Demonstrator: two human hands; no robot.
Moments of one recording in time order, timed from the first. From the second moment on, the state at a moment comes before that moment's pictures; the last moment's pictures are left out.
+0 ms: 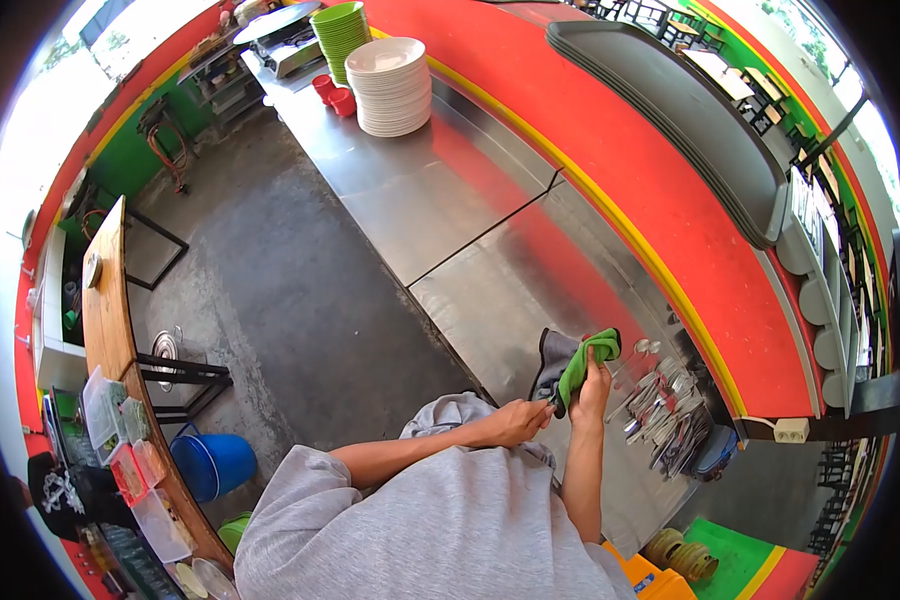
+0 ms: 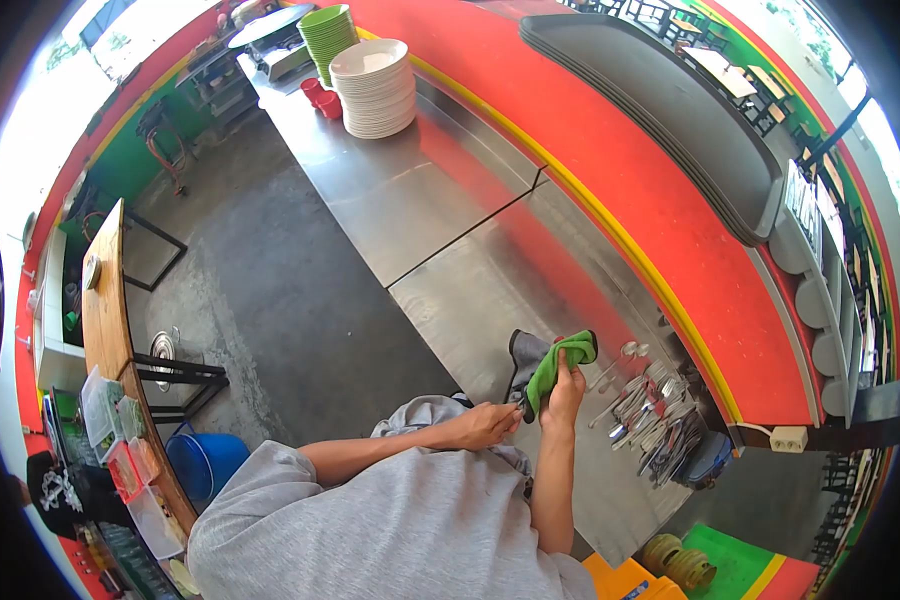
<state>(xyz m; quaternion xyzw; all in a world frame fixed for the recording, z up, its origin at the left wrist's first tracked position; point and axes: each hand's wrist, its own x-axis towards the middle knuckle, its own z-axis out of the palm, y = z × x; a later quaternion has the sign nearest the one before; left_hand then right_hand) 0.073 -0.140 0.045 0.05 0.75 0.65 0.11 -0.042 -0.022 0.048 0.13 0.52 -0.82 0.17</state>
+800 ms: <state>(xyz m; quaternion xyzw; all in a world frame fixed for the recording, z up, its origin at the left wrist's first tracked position) 0.102 -0.137 0.018 -0.06 0.74 0.67 0.04 0.015 -0.041 0.030 0.07 0.62 -0.75 0.22</state>
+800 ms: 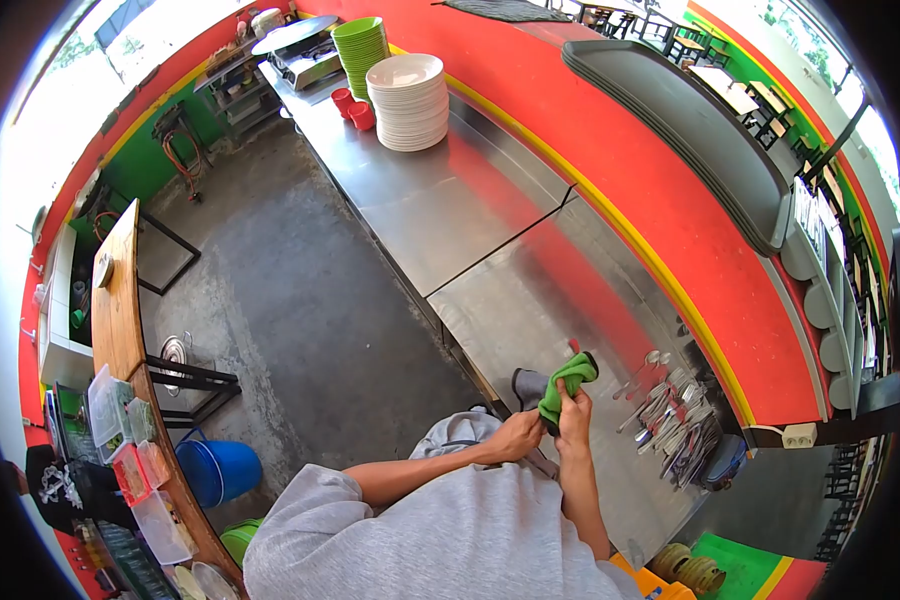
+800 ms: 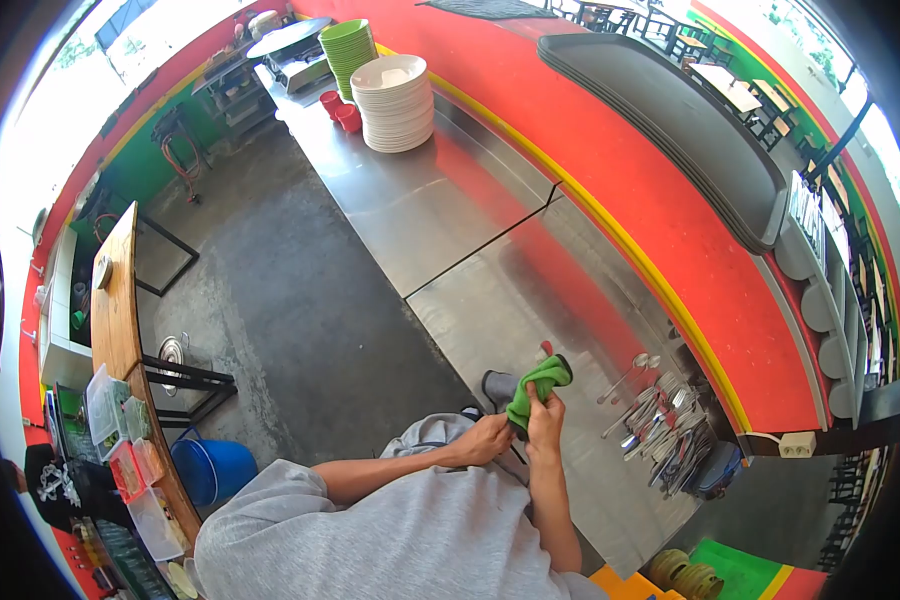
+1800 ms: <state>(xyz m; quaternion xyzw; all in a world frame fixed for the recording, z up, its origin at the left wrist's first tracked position) 0.087 -0.172 0.034 -0.26 0.64 0.70 -0.15 0.020 -0.034 0.039 -0.09 0.73 -0.66 0.12</state>
